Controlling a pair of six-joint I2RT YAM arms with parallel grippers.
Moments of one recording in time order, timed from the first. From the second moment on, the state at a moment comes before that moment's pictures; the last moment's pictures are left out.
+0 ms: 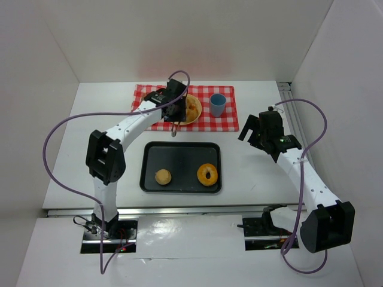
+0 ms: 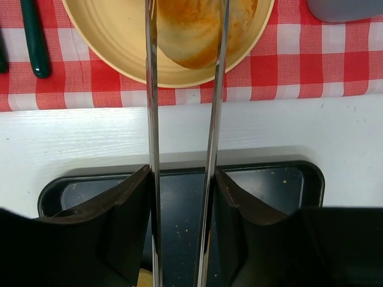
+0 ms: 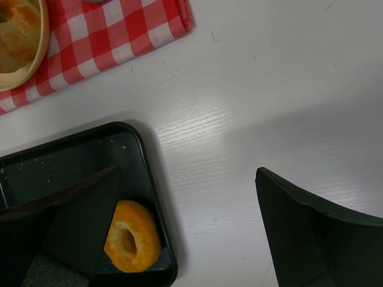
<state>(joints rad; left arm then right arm) -0.52 1.98 1.82 -0.77 -0.19 -0.50 0.19 1.12 0.92 -0.56 0.15 0.58</state>
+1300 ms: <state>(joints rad) -0.01 1.61 1.27 -0.55 -0.23 -0.47 0.19 1.16 0.91 -0.52 0.09 0.55</state>
